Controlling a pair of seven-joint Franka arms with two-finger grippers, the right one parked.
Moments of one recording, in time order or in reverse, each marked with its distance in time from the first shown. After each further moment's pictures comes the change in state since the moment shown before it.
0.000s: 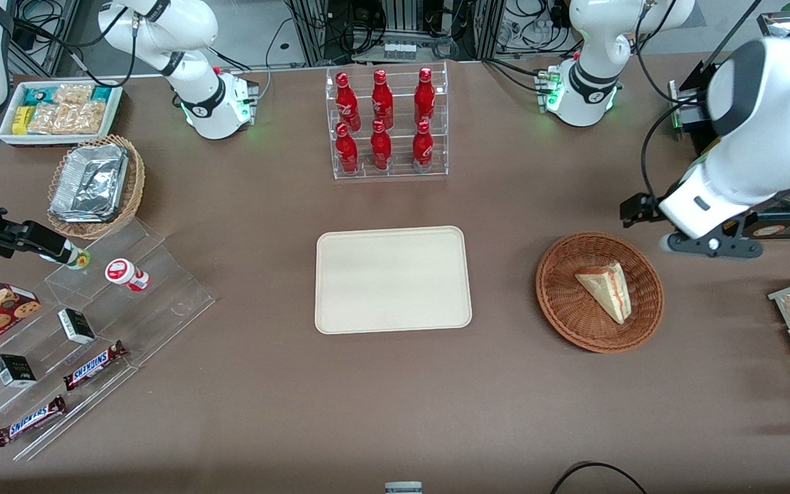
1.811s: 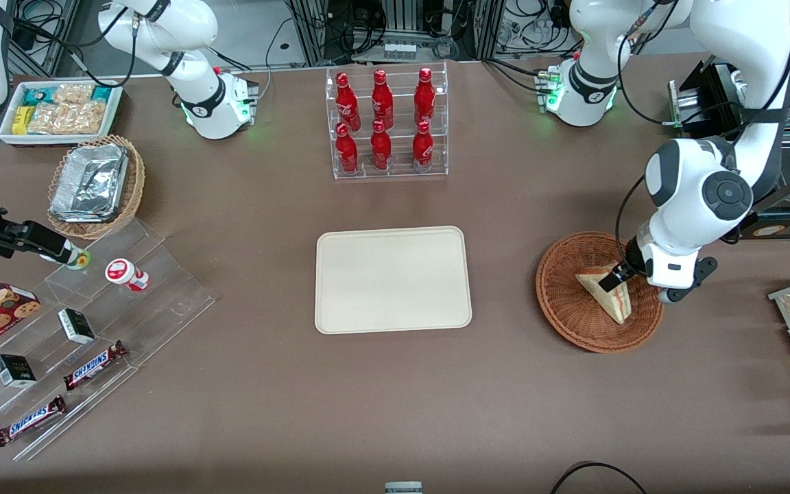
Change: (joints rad) arm 0.040 0.152 0.008 -0.311 -0.003 0.573 -0.731
